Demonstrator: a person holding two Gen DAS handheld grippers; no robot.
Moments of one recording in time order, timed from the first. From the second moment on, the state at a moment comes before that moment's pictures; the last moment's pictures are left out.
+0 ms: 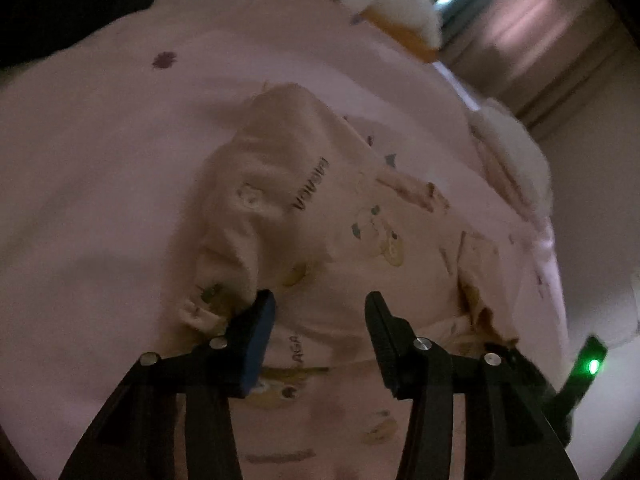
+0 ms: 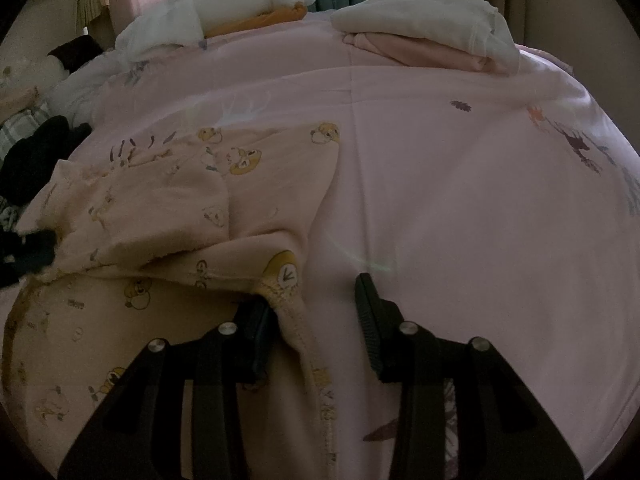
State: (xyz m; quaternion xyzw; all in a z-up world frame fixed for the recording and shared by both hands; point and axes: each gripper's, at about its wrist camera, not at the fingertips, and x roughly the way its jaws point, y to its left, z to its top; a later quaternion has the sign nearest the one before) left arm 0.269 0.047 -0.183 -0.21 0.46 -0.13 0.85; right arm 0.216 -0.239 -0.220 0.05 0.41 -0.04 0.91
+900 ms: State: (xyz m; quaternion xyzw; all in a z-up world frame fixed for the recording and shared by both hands) left arm 0.279 0.108 -0.198 -0.19 0.39 0.09 0.89; right arm 0.218 -0.228 -0.210 -0.01 0.41 -0.06 0.91
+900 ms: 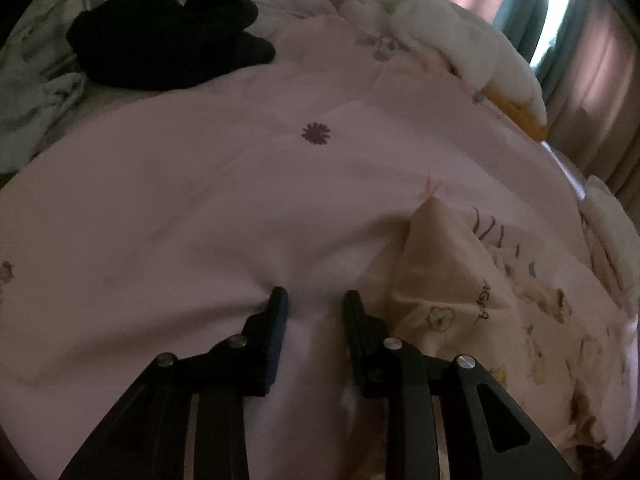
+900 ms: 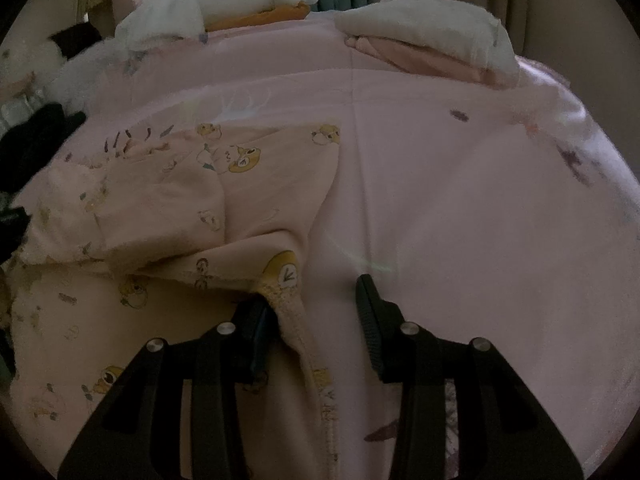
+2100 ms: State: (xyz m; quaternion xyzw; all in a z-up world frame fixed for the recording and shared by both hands) left arm 0.283 0.115 -0.197 -0.20 0.39 0.09 0.90; right arm 0.259 -0.212 -0.136 -0.05 0.37 0.02 0.93
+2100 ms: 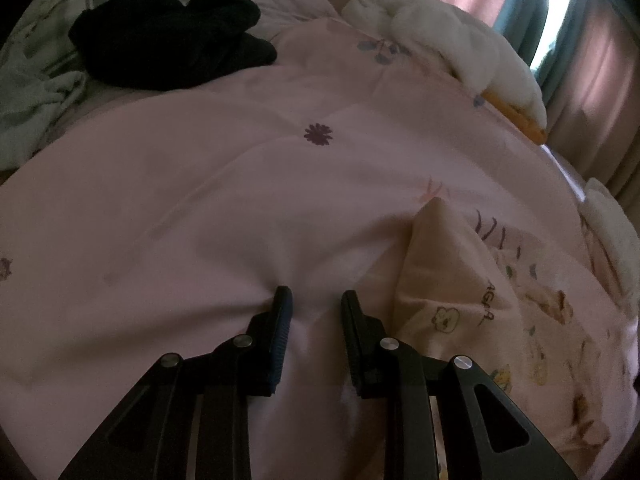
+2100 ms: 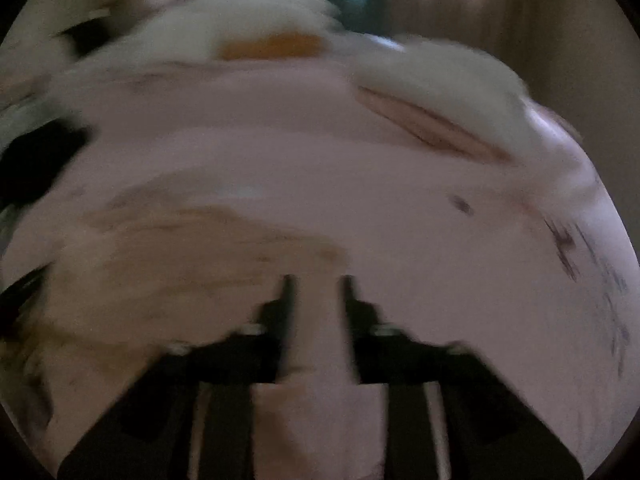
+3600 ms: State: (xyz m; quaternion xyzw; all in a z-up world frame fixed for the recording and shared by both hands) left arm 0.261 0.087 -0.185 -0.05 0.44 0.07 0.89; right arm 0.225 -0.279 -0.194 0.02 0.48 -0.09 0.87
